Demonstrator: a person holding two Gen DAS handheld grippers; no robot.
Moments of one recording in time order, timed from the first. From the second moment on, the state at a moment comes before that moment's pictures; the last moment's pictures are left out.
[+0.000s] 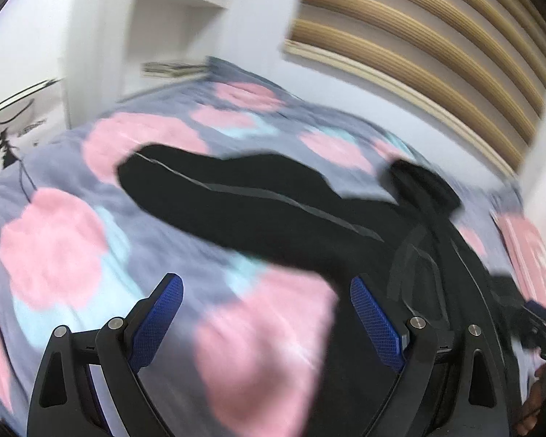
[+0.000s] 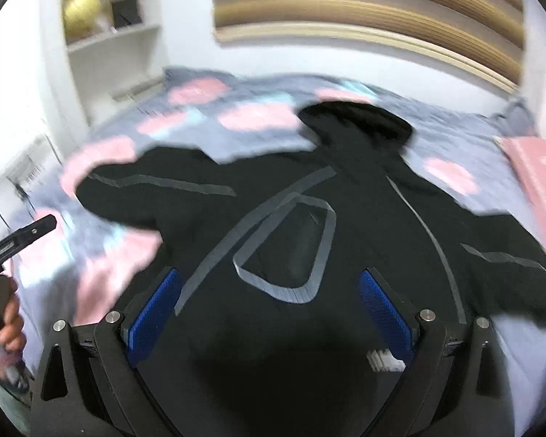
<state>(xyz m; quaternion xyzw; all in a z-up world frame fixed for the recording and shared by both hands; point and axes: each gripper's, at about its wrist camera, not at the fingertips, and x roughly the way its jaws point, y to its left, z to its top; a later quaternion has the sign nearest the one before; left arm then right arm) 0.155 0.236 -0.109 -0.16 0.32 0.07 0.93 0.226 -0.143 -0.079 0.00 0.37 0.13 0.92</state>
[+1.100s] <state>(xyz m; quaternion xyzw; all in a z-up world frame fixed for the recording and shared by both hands) 0.286 0.431 -0.196 -0.30 0.22 0.25 0.89 0.334 -0.168 -0.234 0.03 0.42 0.08 0.91</state>
